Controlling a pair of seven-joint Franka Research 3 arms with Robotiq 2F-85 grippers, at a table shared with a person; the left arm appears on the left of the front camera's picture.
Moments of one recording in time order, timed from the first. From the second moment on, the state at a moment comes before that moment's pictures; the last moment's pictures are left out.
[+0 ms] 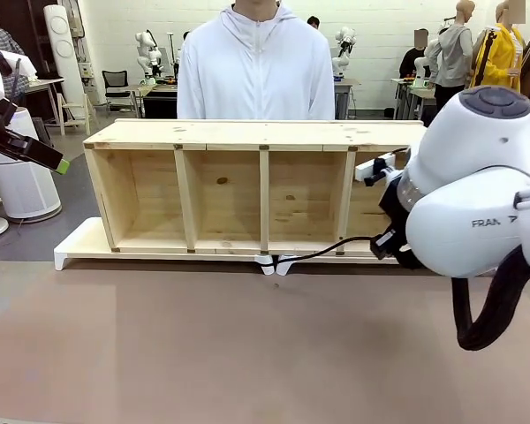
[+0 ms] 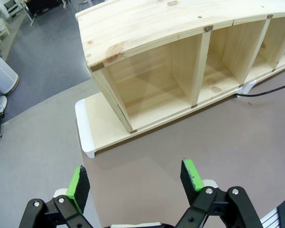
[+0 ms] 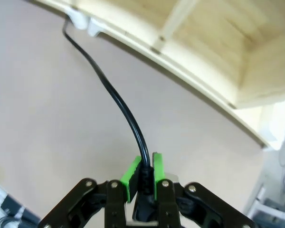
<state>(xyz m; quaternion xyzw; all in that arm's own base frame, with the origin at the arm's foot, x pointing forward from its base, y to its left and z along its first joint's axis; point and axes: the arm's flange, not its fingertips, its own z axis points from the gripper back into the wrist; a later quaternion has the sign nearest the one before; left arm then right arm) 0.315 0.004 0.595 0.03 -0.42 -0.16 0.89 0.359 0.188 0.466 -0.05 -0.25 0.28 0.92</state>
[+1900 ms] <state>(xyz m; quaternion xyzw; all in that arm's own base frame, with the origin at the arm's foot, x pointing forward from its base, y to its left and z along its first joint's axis) 0.315 0.004 0.595 0.03 -0.42 -0.16 0.89 0.357 -0.017 0.518 -0.07 -0.23 0.07 0.97</state>
